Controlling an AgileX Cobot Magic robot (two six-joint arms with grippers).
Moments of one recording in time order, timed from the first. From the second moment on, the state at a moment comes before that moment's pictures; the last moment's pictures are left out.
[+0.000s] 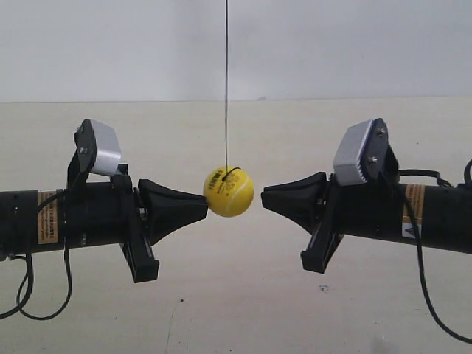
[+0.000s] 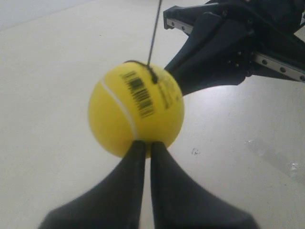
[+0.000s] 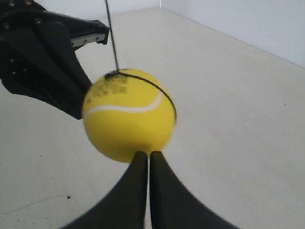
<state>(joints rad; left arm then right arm) -0.30 1.74 -0.53 1.03 -1.01 -0.50 0.28 1.76 -0.53 -1.02 -1.08 0.40</state>
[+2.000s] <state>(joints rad) -0.30 1.74 -0.53 1.01 -0.98 -0.48 0.32 1.76 -0.56 -0.98 -1.01 0.39</state>
